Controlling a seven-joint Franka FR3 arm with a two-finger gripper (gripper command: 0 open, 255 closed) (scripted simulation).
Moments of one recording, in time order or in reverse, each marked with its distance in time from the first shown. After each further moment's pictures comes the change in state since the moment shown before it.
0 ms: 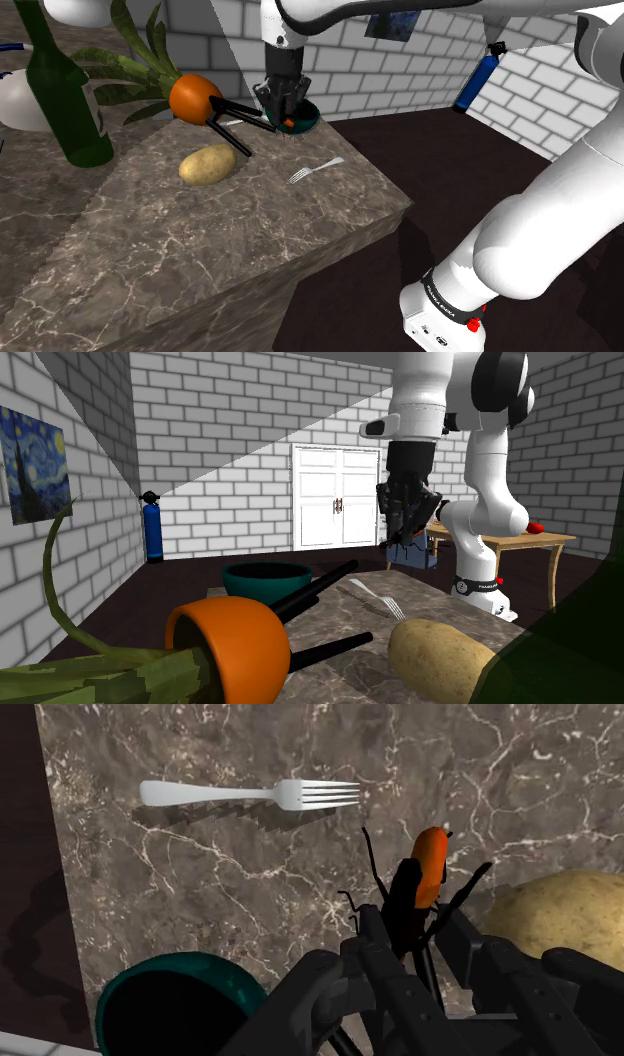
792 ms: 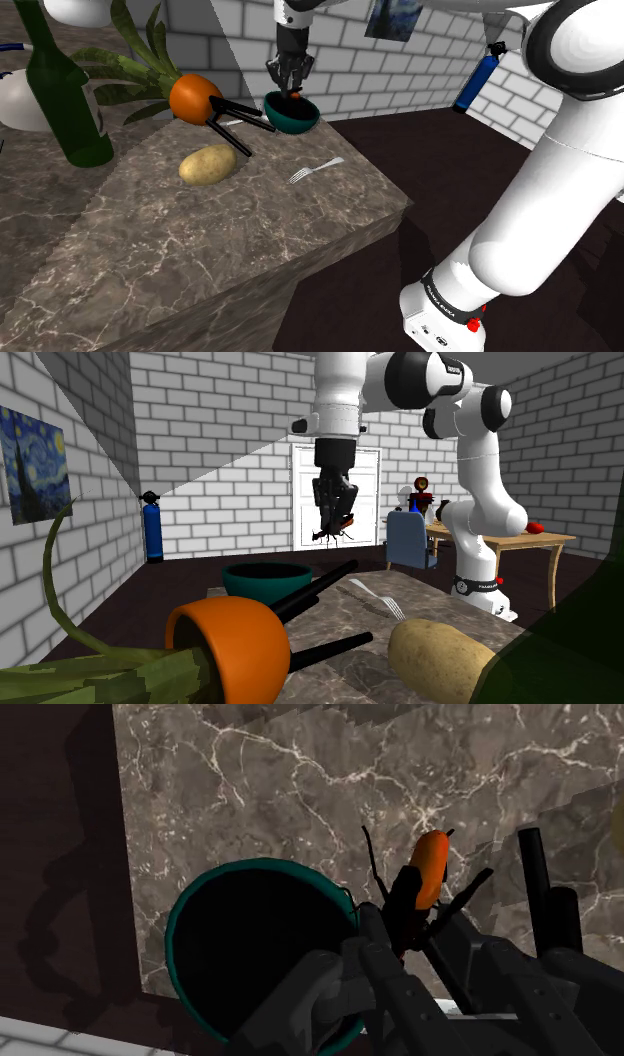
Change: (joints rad) arm -0.086 0.209 -0.084 0.284 -0.059 -0.062 -0.167
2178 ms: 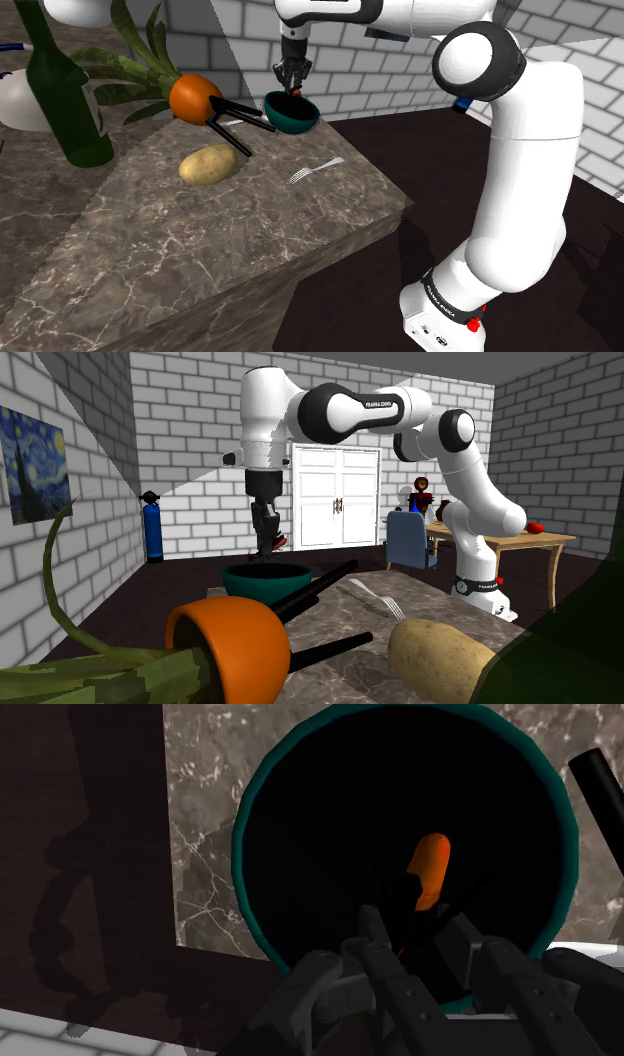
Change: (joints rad) arm -0.072 0.356 -0.068 0.389 -0.049 -0.015 -0.155
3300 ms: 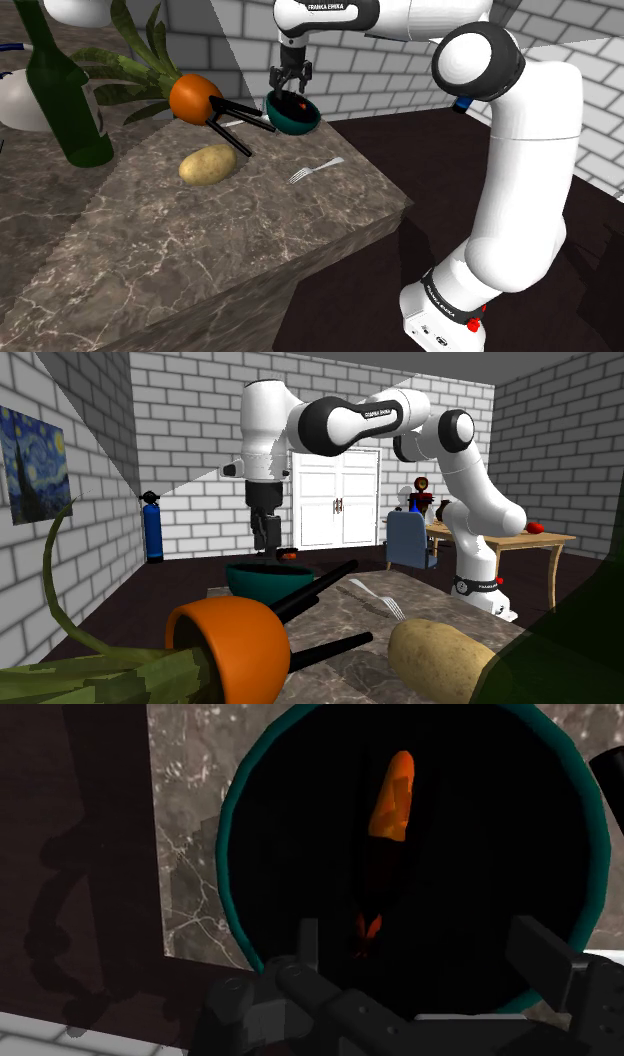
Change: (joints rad) arm -0.003 0.003 0.000 -0.051 -0.003 0.054 0.009
